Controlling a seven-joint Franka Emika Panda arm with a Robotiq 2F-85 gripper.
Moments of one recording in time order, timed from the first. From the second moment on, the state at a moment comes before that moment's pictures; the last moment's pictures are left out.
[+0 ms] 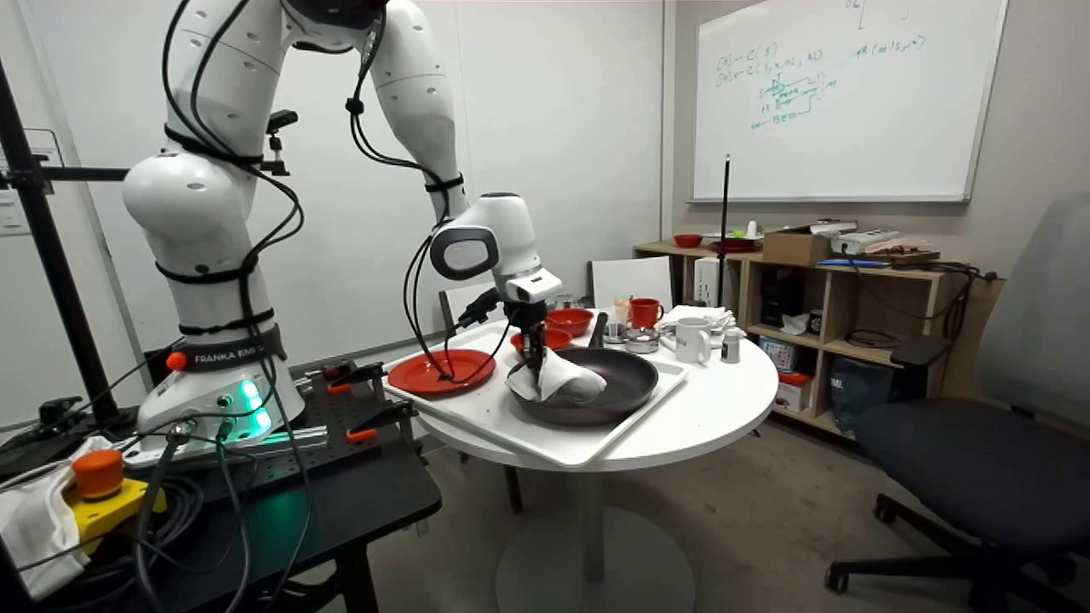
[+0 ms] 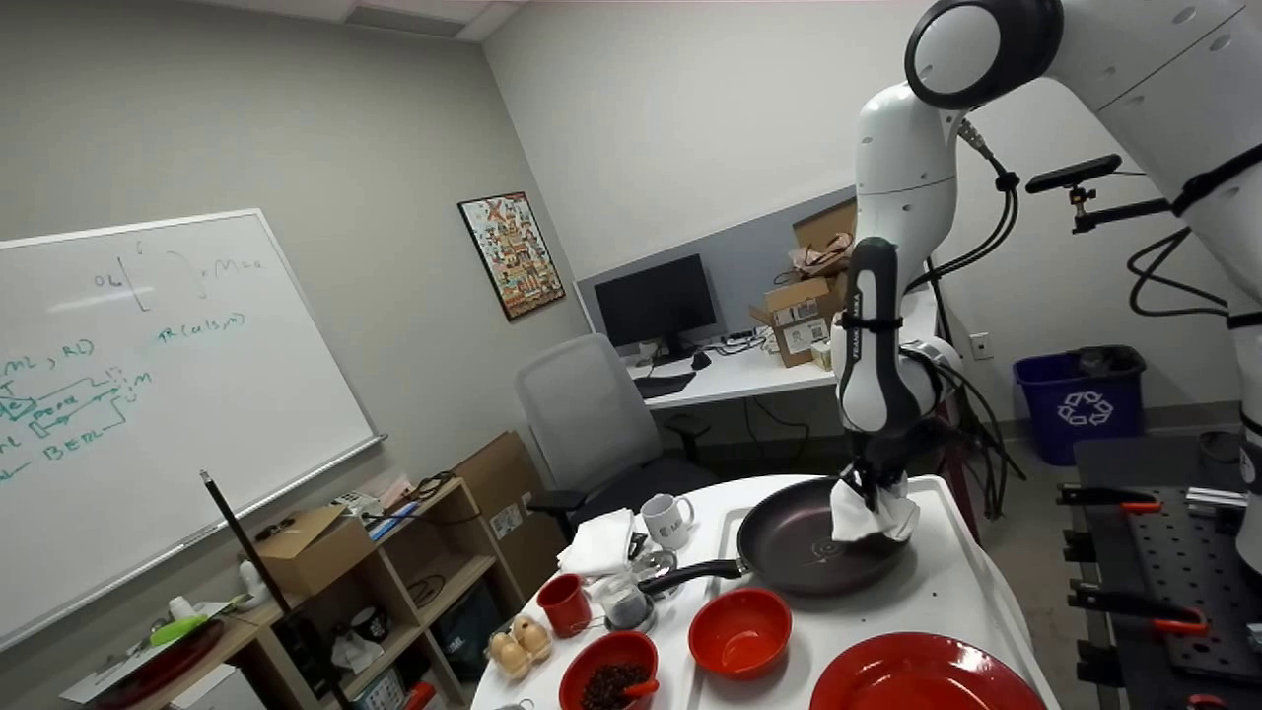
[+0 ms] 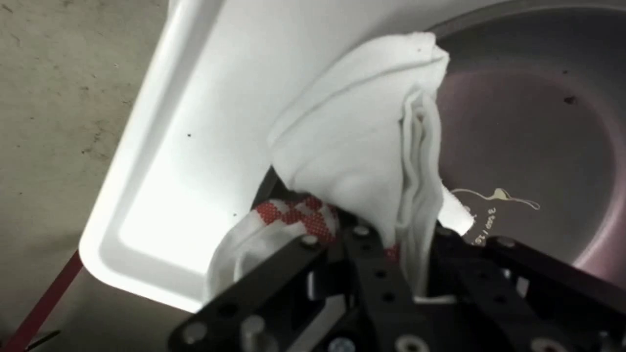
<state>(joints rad) -0.13 0.40 -0.06 -2.55 0.23 3.14 0.31</state>
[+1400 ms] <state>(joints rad) 0.72 0.25 -0.40 -2.56 0.17 3.12 0.31</state>
